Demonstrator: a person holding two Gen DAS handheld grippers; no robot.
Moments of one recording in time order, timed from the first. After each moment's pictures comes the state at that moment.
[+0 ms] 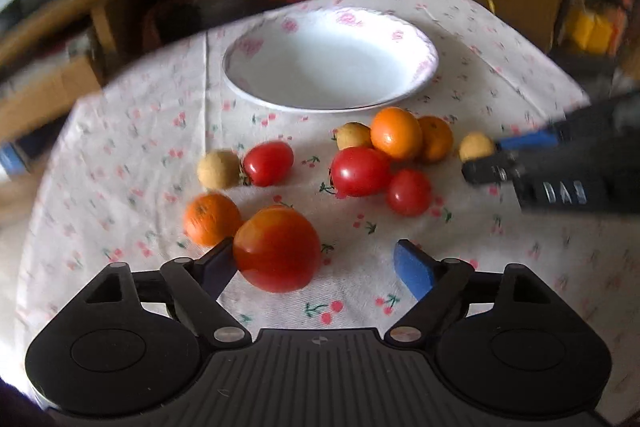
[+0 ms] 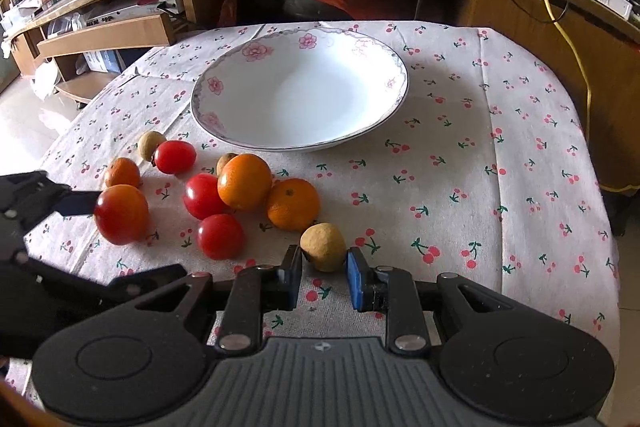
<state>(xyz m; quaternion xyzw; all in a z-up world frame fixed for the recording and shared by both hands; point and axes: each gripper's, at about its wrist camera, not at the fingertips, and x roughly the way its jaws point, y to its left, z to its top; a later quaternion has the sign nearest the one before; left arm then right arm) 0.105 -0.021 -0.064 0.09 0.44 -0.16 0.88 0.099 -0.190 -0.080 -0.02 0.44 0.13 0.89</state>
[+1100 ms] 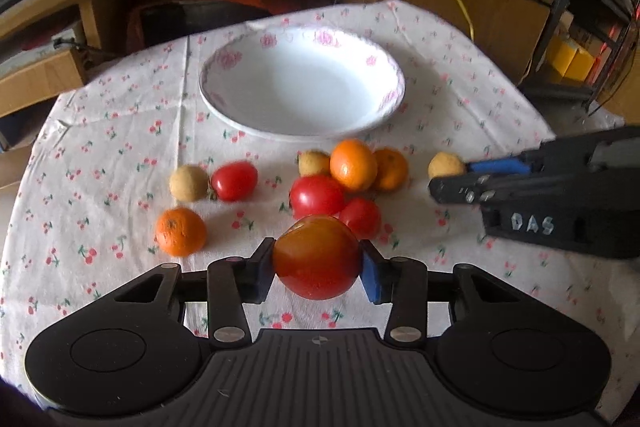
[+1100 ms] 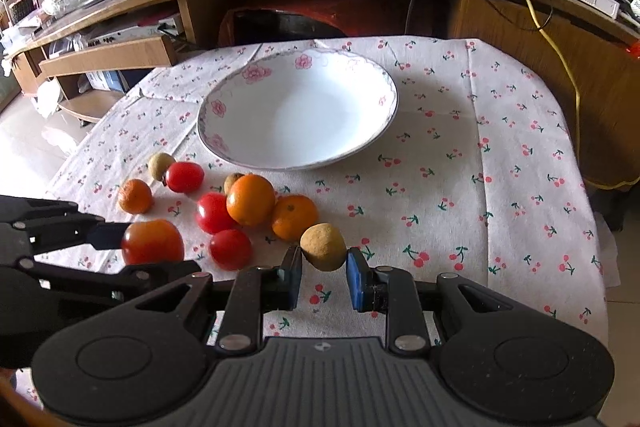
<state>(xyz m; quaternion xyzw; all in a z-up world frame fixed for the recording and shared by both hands) 0.100 -0.028 -0.038 0.05 0.44 -0.19 0.88 0.091 -0.196 -0.059 0.00 0.43 0.12 0.90</state>
